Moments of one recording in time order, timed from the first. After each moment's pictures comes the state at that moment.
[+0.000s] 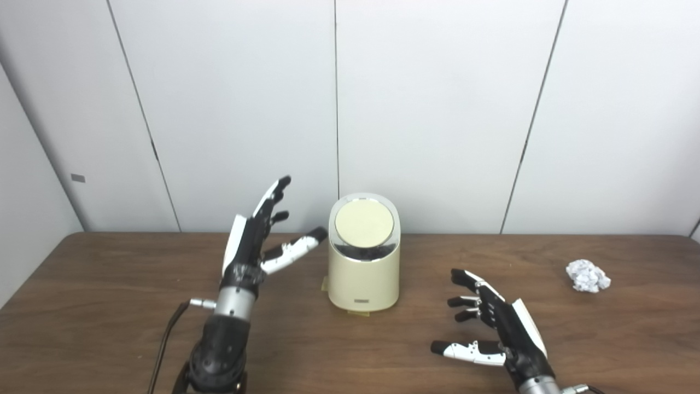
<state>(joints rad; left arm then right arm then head) -0.45 0.10 0.00 0.09 0.21 -0.03 0.03 -0.15 -0.12 0.06 0.05 -0.22 -0.08 0.00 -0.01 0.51</state>
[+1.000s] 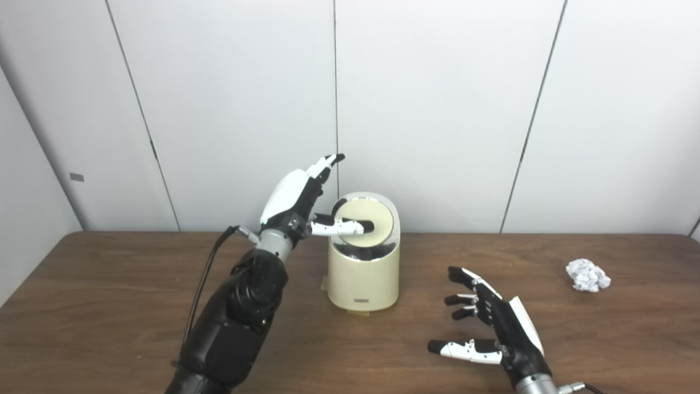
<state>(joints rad) -0.68 0.18 -0.25 0.25 0.55 0.15 -0.03 -0.15 -0.11 0.06 0.04 -0.24 -0.08 -0.01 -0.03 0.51</state>
